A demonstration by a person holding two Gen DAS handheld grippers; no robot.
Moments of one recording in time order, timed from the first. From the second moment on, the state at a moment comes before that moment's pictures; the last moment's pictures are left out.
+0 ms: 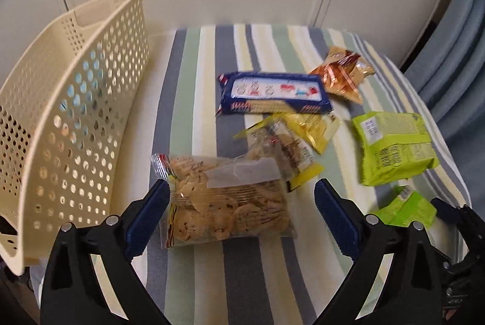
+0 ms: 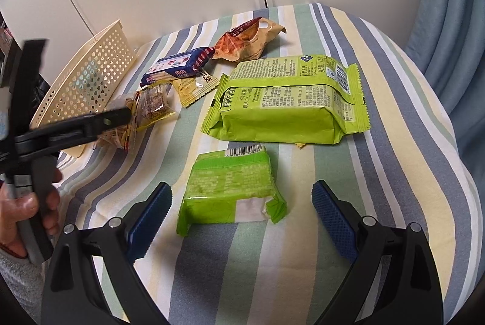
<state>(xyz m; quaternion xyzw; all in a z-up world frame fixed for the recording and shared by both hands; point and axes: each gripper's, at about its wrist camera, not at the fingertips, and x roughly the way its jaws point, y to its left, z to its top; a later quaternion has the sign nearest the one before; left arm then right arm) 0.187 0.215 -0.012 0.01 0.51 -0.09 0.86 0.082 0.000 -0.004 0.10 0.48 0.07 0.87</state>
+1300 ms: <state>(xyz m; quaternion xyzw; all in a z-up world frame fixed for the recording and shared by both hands) 0.149 0.298 0.128 -0.06 0.33 -0.07 0.94 0.082 -0.002 -0.005 0.10 0.48 0.07 0.87</state>
